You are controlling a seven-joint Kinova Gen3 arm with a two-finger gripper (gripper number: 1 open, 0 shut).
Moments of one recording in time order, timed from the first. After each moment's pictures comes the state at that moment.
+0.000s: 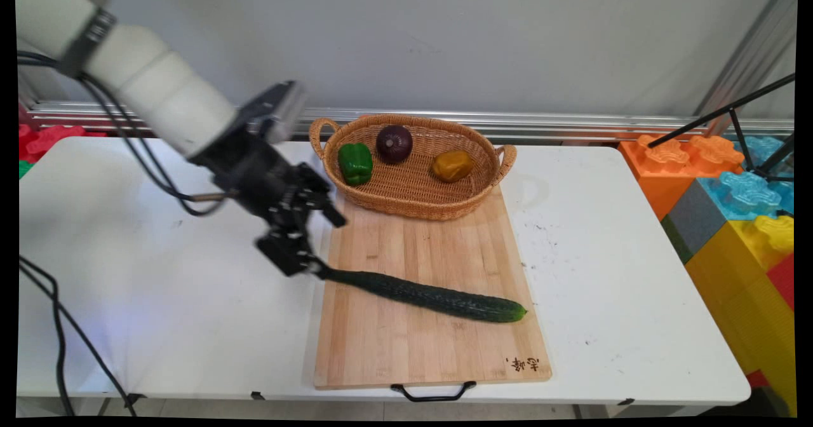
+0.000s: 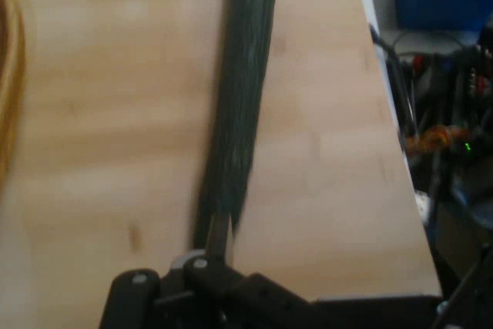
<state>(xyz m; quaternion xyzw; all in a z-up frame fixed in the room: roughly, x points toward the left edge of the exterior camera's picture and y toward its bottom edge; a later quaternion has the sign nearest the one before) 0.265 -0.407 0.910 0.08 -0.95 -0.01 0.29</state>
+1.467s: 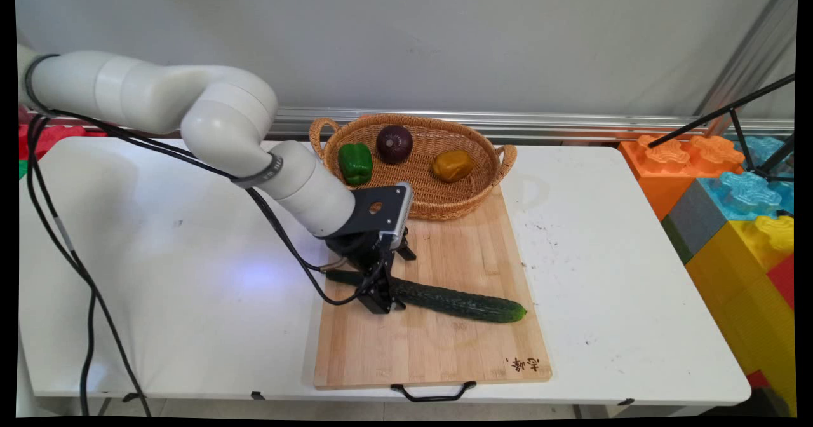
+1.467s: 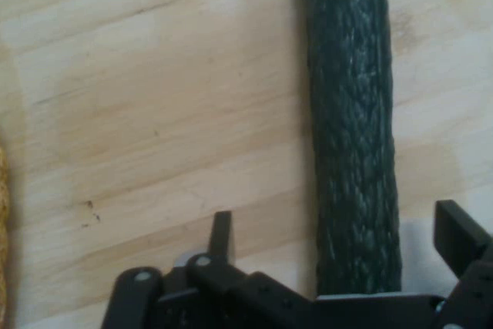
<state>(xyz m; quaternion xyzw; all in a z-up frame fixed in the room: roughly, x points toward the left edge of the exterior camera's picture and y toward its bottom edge) 0.161 -0.433 0.779 -0.01 -0.97 0.07 0.23</state>
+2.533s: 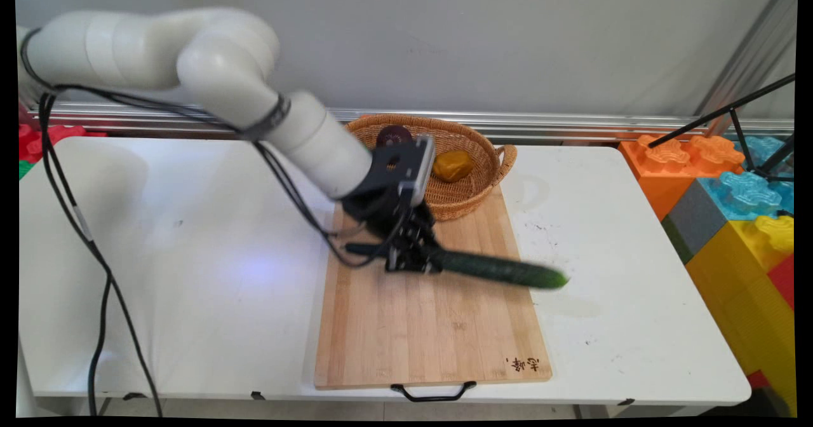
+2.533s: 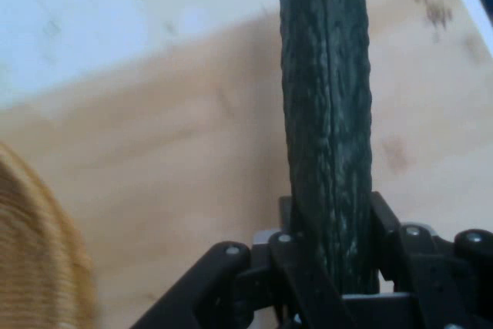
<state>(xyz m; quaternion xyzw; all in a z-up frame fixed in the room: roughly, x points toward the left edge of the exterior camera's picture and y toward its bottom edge) 0.141 -0.448 0.846 -0.02 -0.96 0.07 0.28</state>
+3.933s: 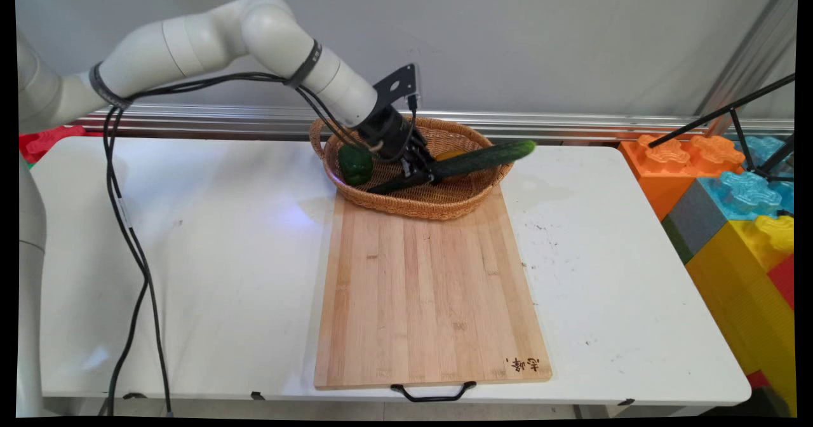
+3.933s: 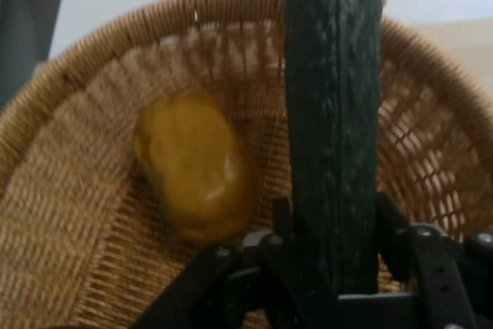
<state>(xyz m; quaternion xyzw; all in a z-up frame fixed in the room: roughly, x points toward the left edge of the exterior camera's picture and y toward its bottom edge) 0.195 -0.619 0.804 0.11 -0.94 0.10 0.31</state>
